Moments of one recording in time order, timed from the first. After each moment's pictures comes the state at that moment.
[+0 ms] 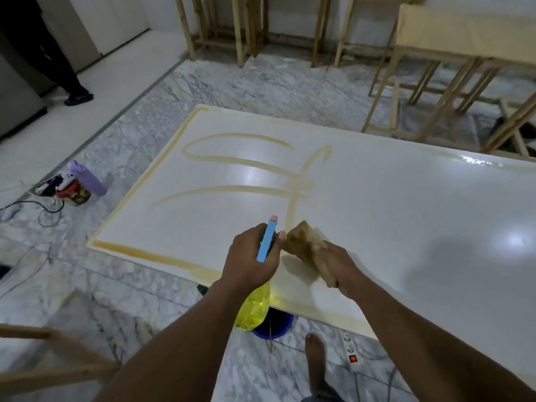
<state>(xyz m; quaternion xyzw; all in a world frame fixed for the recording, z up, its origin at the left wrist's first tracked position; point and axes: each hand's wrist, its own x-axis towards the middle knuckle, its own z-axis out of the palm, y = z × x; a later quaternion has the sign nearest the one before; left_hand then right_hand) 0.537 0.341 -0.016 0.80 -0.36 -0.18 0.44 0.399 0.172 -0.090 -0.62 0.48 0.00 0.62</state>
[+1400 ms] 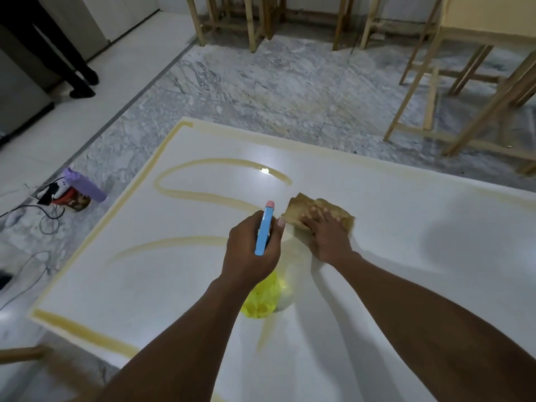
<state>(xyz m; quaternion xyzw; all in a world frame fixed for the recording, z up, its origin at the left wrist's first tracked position) 0.649 0.132 -0.035 0.82 -0.31 -0.13 0.47 0.568 -0.065 -0.160 -0.94 0.26 0.11 0.17</state>
